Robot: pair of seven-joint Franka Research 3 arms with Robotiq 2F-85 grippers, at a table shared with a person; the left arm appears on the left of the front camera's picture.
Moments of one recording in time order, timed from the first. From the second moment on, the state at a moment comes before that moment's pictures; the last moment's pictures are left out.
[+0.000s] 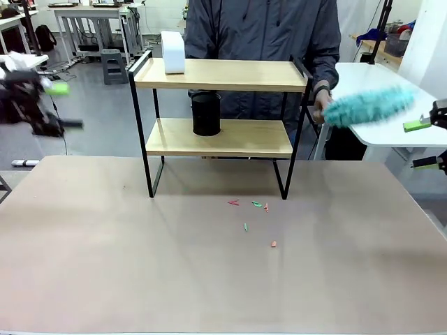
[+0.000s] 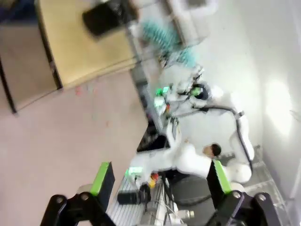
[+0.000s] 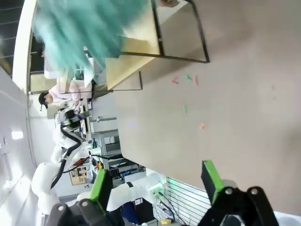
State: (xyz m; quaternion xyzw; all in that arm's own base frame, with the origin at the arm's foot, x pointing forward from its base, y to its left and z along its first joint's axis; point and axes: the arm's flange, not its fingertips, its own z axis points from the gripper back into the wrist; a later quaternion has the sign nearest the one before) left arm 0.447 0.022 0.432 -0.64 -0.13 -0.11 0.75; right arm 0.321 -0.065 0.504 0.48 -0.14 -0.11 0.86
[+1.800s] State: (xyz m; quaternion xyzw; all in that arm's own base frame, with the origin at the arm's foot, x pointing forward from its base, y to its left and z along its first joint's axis) left arm 0.440 0.000 0.406 -0.63 -0.09 -0.11 0.77; right arm 0.342 0.026 0.506 0.55 -0.13 -0.03 0.83
